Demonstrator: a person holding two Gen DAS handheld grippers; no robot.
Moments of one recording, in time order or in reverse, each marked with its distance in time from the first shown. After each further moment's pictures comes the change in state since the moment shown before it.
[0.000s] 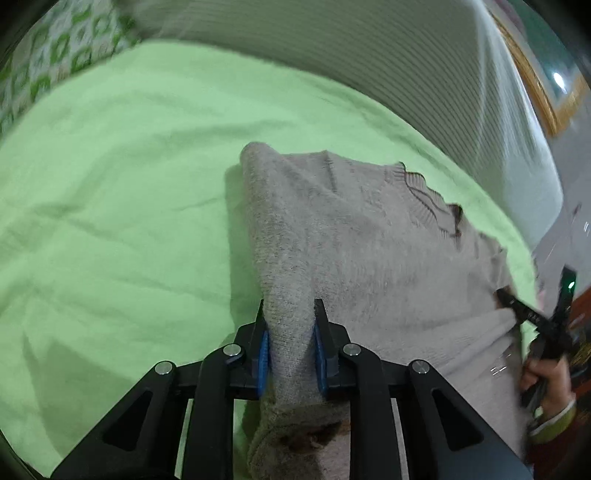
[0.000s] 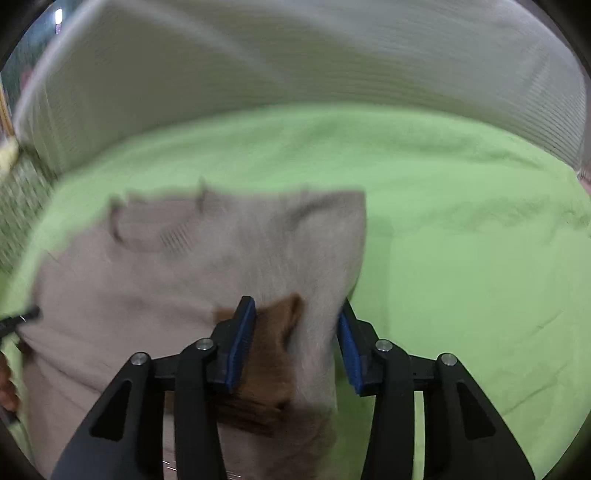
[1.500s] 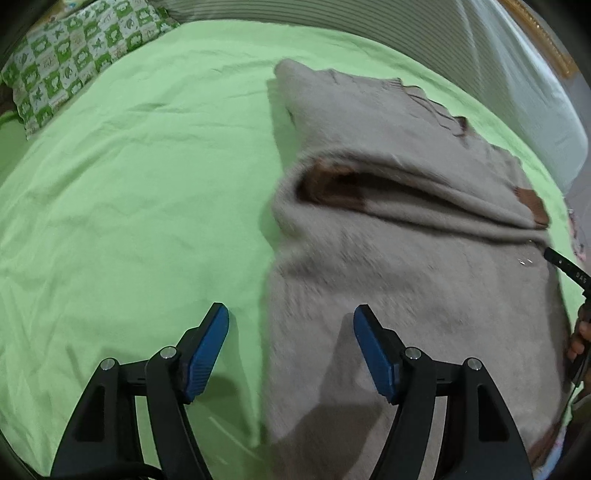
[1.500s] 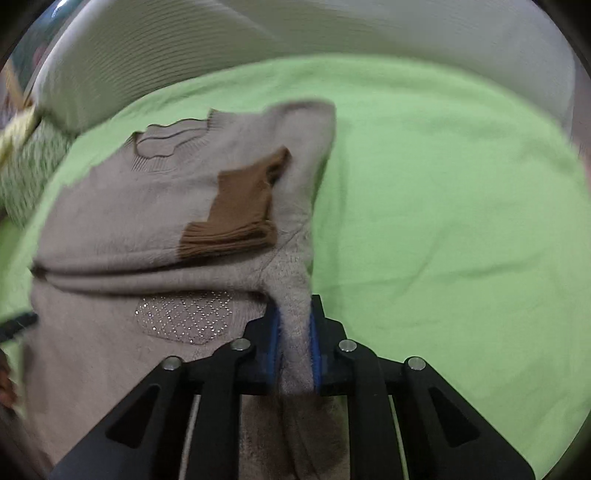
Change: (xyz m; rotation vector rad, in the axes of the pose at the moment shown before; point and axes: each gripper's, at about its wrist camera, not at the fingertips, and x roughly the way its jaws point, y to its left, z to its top) left arm -0.070 -0.030 -0.122 0.015 0.138 0.179; right arm -0.075 -0.015 -0.074 -0.060 0.040 0.041
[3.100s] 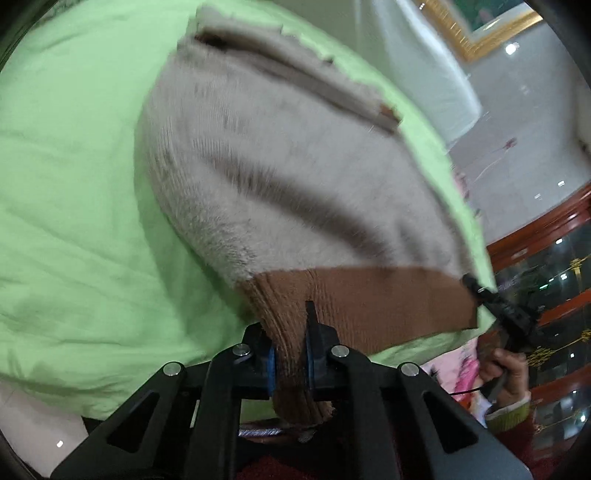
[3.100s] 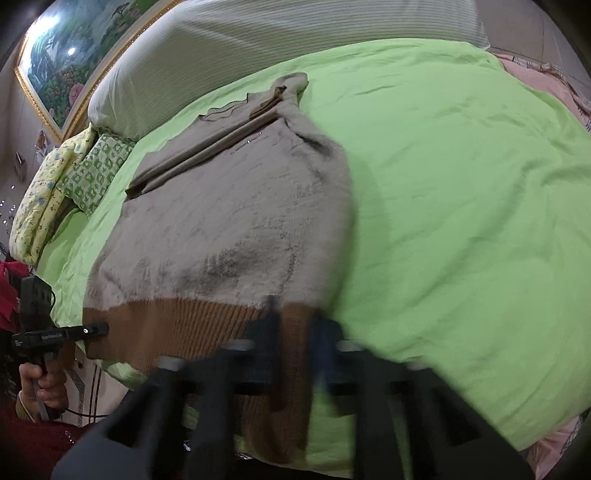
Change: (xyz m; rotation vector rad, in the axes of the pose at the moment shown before) left arm -0.088 -0.022 -0.190 0.009 0.044 -0.471; right arm -0.152 -0.029 -0.236 0.247 -0.069 0.227
